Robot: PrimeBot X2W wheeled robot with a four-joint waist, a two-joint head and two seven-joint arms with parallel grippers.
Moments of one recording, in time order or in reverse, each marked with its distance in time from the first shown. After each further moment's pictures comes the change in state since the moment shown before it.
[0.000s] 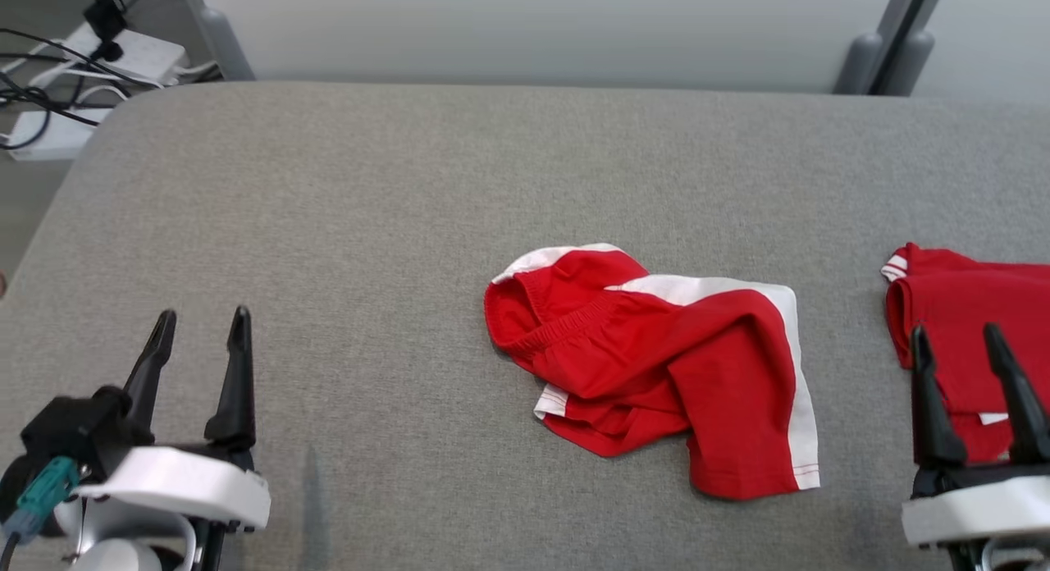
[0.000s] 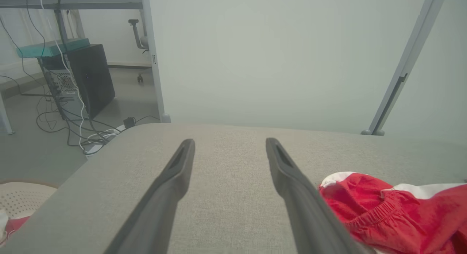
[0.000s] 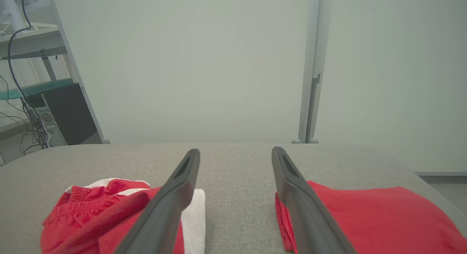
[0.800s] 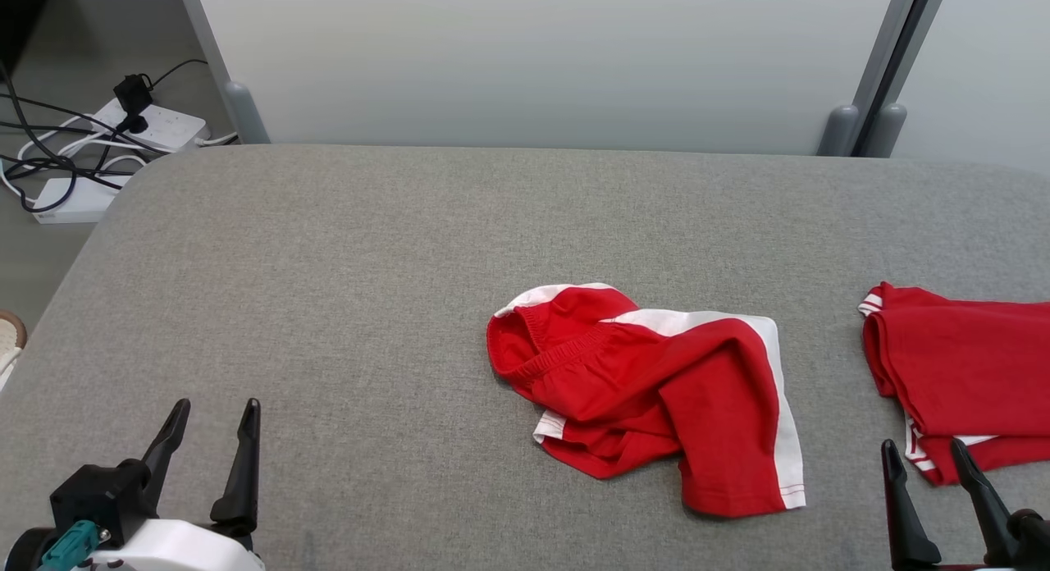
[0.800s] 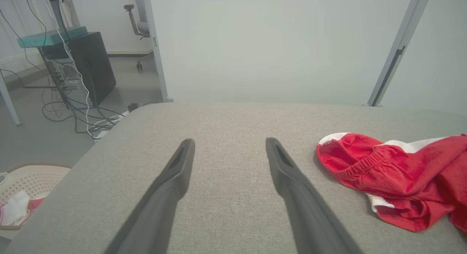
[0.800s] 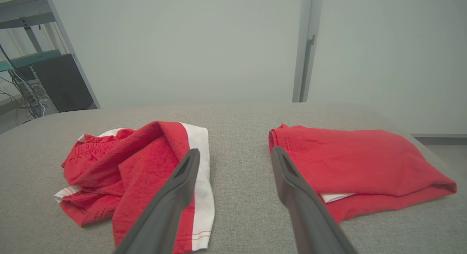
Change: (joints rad) left arm 0.143 0.049 -0.030 0.032 -0.011 -0.021 -0.004; right arm 0.197 0.050 0.002 0.020 -0.037 0.000 0.038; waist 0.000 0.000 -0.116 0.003
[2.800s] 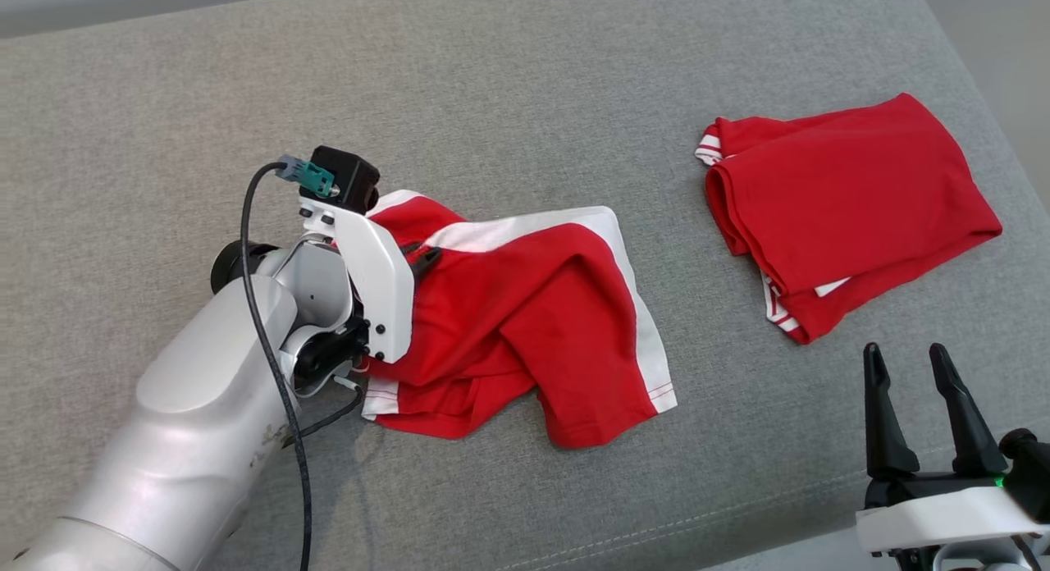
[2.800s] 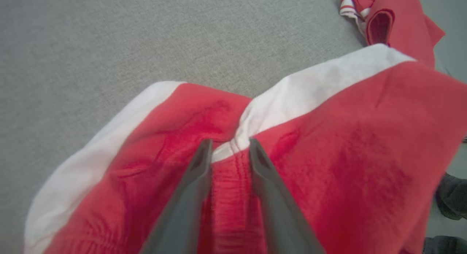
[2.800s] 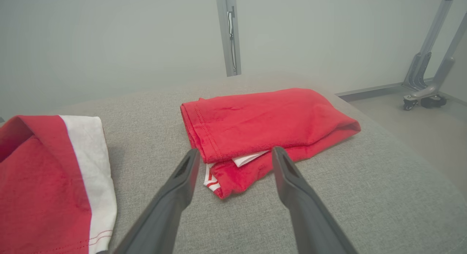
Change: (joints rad) left arm -0.861 -0.329 -0.329 0.755 -0.161 -0.451 0.580; right arm -0.189 0.020 0.043 0.063 0.081 0.000 -0.082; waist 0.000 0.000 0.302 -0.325
